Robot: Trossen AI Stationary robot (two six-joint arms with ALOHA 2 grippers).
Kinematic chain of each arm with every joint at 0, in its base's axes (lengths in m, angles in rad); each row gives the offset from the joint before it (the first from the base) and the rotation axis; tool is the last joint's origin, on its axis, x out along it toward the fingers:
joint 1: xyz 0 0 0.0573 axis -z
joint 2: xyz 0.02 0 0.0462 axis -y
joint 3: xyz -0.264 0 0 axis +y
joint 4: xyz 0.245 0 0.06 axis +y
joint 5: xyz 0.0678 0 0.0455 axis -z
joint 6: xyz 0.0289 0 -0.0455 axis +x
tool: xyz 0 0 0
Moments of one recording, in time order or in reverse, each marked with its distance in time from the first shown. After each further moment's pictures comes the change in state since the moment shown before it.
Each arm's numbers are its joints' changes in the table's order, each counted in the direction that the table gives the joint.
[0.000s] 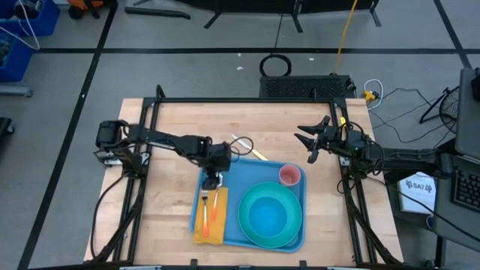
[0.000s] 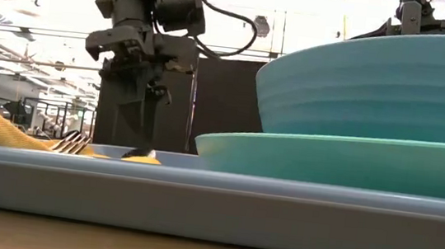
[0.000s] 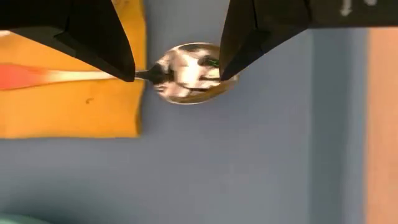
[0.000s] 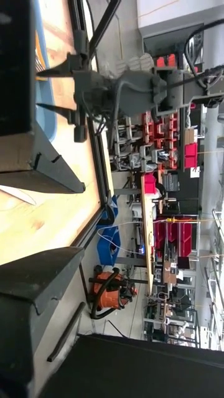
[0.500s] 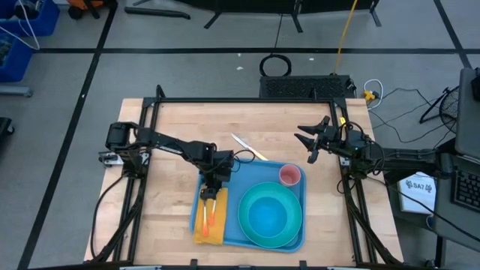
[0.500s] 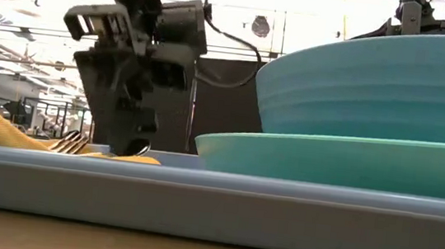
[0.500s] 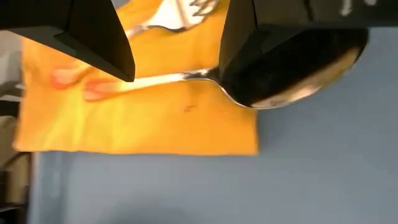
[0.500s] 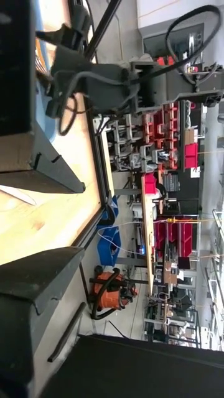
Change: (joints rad) left arm 0.028 -0.095 0.002 -0.006 0.360 -0.085; right arm 0.000 0.000 0.000 0.001 -0.001 0.003
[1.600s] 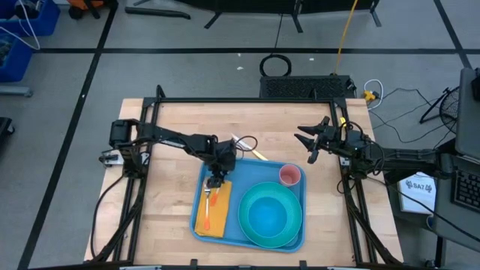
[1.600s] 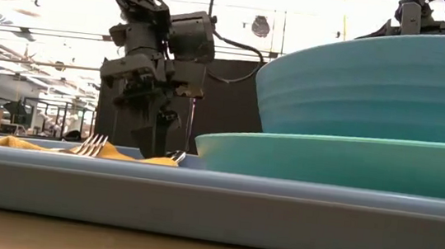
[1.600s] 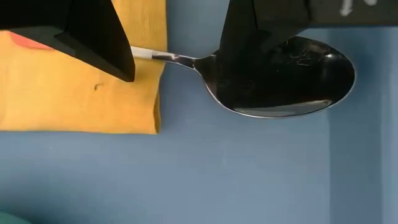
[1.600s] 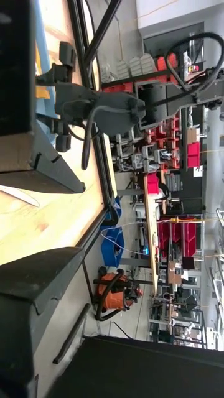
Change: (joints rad) left arm -0.082 -0.060 -0.006 -0.081 -0.248 0.144; right arm 0.000 0.000 0.000 0.014 0.001 0.020
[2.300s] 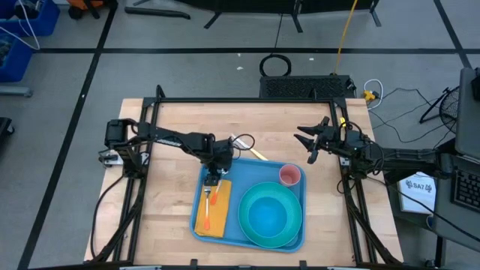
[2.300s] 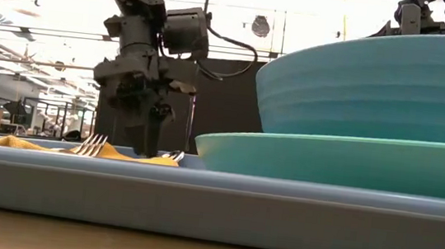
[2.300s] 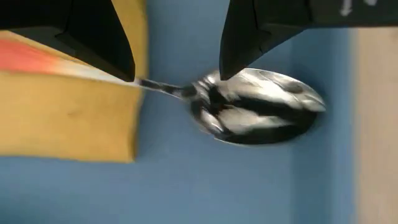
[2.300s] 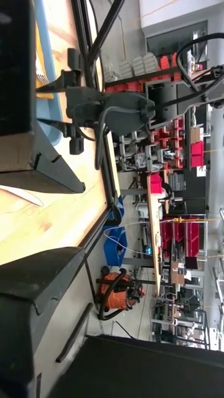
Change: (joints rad) left arm -0.013 0.075 0.007 0.044 -0.100 0.033; right arm 0.000 0.000 0.000 0.015 0.002 0.000
